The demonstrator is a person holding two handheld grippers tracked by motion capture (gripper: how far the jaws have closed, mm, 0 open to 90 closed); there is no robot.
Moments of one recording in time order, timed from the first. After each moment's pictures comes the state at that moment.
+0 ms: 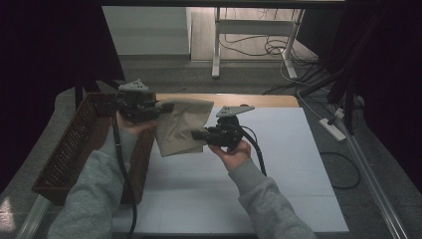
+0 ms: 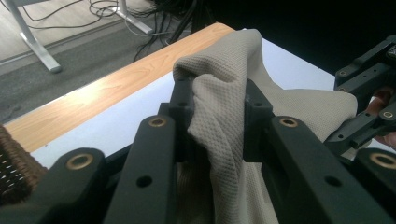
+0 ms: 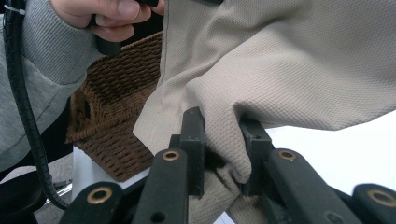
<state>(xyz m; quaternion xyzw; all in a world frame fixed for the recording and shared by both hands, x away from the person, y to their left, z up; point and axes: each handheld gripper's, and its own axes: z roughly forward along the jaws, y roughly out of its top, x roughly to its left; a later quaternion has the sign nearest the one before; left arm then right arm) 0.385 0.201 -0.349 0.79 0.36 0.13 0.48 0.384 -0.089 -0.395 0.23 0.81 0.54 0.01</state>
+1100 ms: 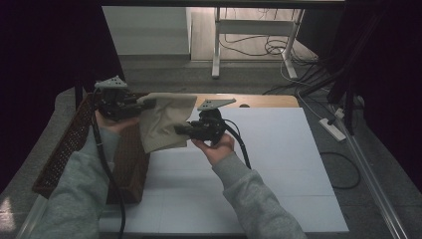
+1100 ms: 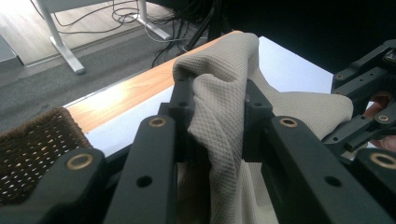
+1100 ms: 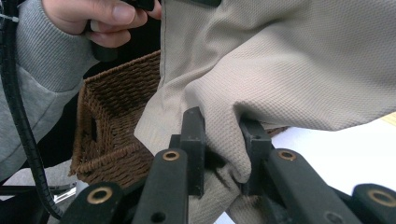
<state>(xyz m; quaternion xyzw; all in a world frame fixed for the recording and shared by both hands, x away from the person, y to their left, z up) 0.372 0.243 -0.337 0.77 0.39 0.16 0.48 0.391 -0.044 -0.384 0.21 0.81 0.55 0.00</state>
